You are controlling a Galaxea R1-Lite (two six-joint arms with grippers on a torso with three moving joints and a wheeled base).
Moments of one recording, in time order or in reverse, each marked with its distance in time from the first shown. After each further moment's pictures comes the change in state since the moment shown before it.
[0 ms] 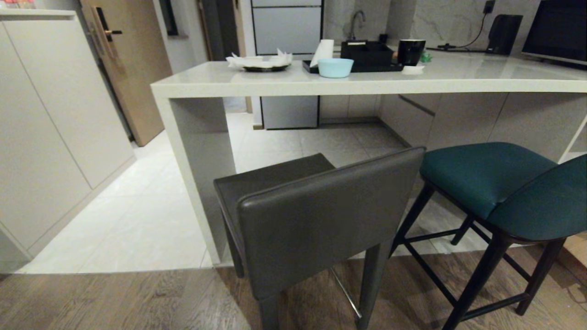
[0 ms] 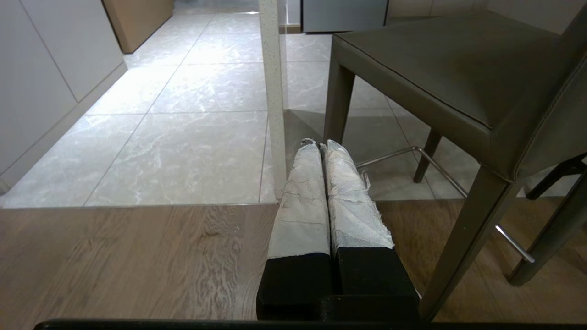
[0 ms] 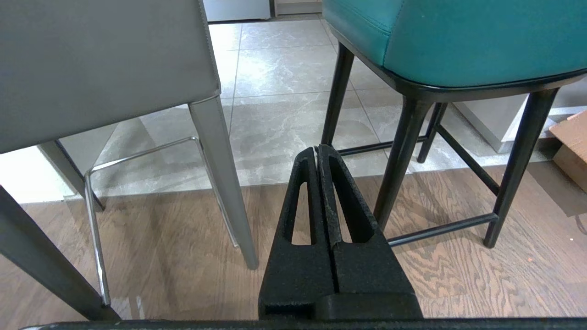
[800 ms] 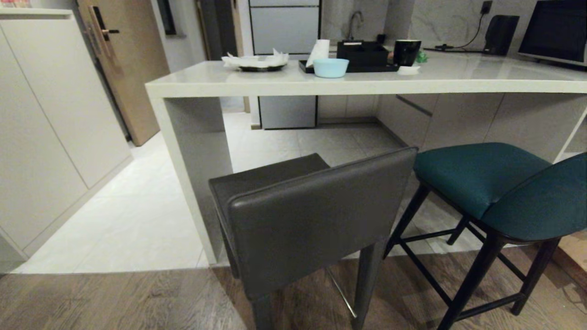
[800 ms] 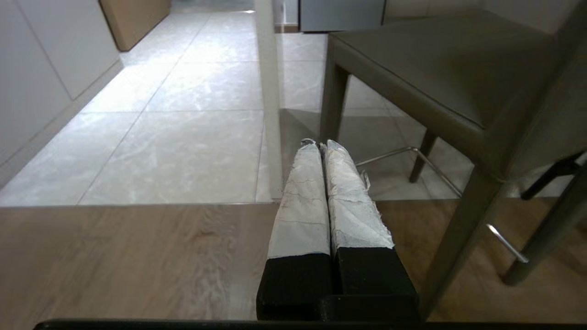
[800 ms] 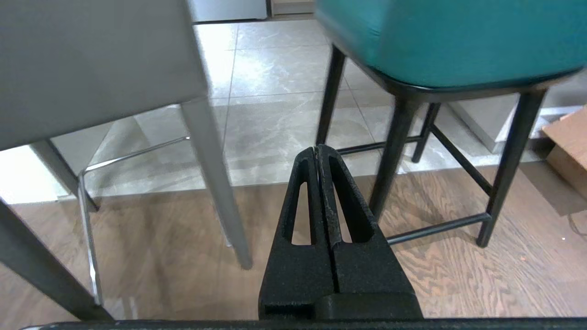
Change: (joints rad) left arm 0.000 0.000 0.000 -0.001 0.000 -0.001; right arm 0.000 0.000 0.000 0.000 0.001 0.000
